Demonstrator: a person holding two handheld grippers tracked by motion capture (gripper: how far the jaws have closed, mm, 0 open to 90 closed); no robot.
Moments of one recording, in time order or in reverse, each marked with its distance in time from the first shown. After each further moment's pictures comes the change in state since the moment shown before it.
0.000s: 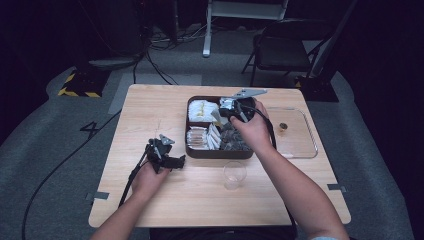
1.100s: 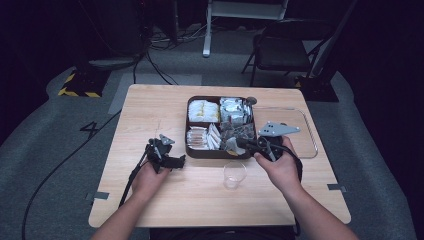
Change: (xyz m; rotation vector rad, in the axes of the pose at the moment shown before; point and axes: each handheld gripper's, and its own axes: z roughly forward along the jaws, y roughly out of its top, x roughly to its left) left arm 0.000 0.000 0.000 0.004 0.000 -0.002; right arm 0.034 -0.073 -0.088 -0.064 0.074 -0.011
